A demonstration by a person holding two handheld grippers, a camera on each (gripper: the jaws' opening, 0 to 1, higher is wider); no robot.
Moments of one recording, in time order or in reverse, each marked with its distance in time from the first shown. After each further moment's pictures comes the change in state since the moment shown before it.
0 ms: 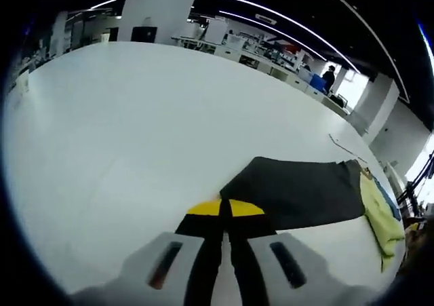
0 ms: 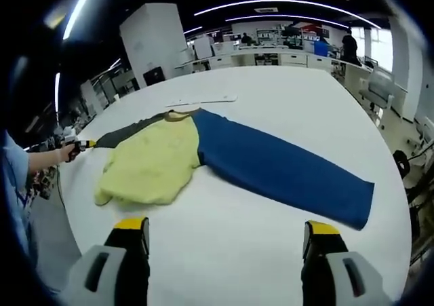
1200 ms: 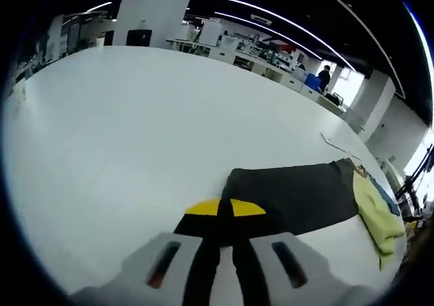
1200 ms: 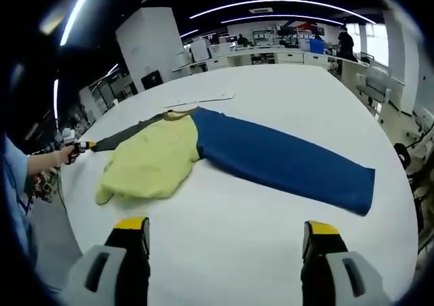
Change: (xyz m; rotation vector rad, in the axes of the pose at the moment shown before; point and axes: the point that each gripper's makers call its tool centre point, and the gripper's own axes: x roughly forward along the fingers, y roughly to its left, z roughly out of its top) left arm -0.005 -0.028 0.010 0.118 -0.048 -0.049; right arm 0.000 0.000 -0.015 0.037 -0.008 0.005
